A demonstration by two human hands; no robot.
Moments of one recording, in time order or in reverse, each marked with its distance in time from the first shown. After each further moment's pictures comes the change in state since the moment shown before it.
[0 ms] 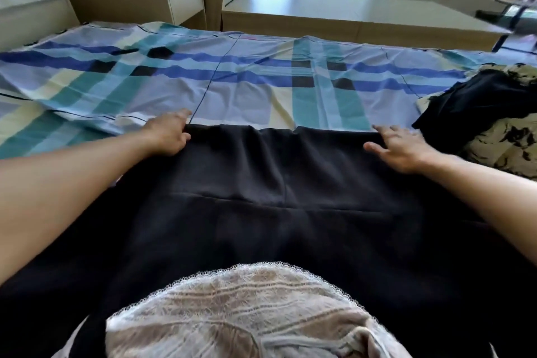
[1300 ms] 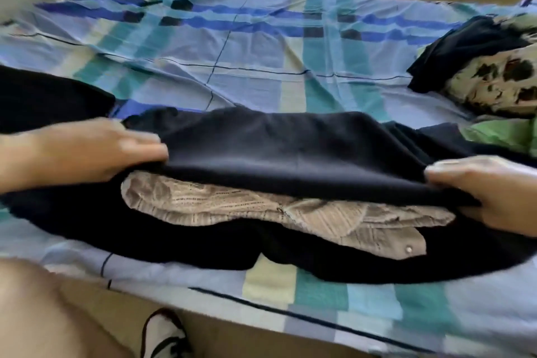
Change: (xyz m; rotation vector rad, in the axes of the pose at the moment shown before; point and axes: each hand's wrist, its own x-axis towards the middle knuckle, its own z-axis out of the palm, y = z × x) left_hand -0.278 -0.073 -0.061 0.342 0.099 0.951; right_hand -0.278 0.050 -0.028 -0.028 0.012 -0.658
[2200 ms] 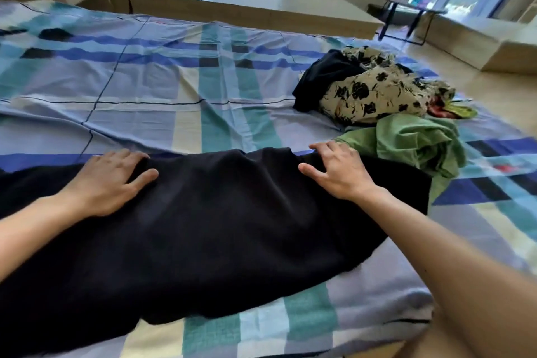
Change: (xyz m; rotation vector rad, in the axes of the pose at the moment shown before) left_hand 0.183 0.049 0.055 -0.447 0.020 -0.659; right_hand 0.026 0.032 0.026 -0.016 0.144 0.688
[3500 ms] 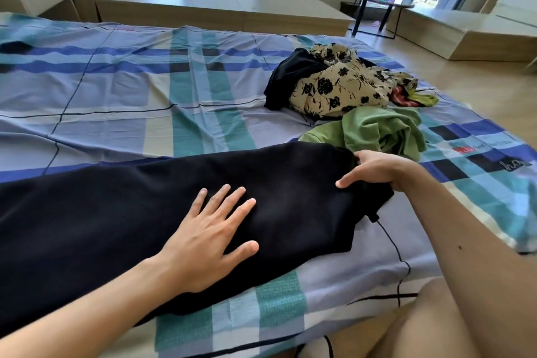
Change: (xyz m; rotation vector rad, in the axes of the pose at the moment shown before) left_hand -0.067 0.197 0.025 0.016 -0.098 0.470; right_hand -0.043 0.091 -0.063 0.558 -0.471 0.518
